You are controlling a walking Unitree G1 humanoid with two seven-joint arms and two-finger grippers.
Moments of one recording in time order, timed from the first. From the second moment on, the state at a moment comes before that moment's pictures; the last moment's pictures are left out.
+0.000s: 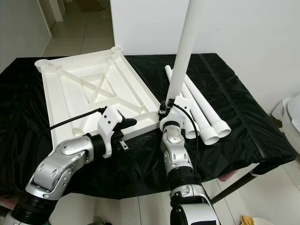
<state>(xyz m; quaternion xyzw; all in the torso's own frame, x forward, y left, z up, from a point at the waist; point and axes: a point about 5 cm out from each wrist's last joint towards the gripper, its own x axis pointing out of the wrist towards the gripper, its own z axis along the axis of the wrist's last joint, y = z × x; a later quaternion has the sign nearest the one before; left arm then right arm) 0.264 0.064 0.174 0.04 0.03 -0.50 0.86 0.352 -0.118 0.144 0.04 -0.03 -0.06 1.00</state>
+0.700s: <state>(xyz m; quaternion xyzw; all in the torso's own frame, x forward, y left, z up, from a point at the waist) 0.264 0.064 0.174 0.04 0.03 -0.50 0.86 0.349 -0.137 0.162 0.05 -0.08 0.04 0.99</state>
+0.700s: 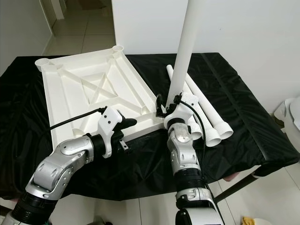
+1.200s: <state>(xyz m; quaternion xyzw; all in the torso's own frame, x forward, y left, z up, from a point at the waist) 0.265 0.065 0.174 0.04 0.03 -0.50 0.87 0.368 -0.179 0.159 -0.02 -0.03 0.24 0.97</state>
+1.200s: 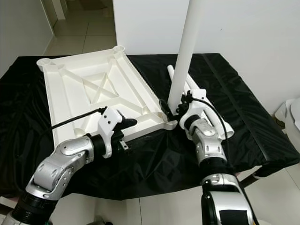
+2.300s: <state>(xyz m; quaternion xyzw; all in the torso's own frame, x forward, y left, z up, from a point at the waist) 0.265 0.067 0.174 0.04 0.03 -0.50 0.87 0.379 -0.176 0.143 -0.05 0.03 0.26 0.96</state>
